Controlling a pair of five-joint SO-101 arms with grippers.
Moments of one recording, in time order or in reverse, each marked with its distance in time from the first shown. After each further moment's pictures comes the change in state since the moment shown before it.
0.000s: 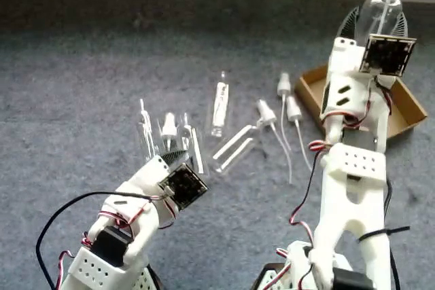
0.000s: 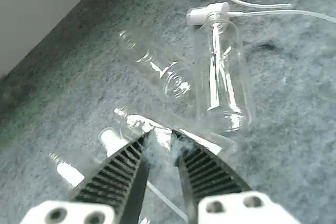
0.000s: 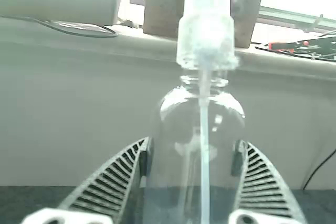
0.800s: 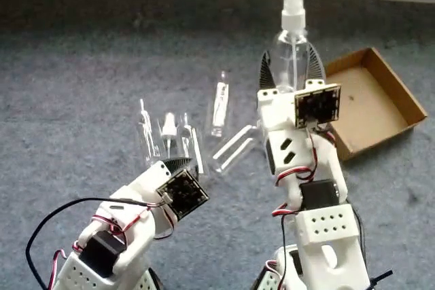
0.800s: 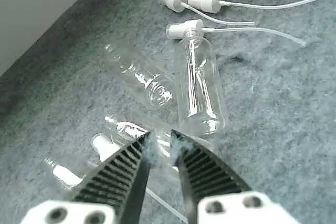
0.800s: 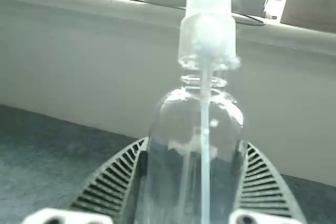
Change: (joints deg) left arm 4.2 0.0 -11.8 12.4 3.4; right arm -21.8 -28.0 17.7 16.7 0.0
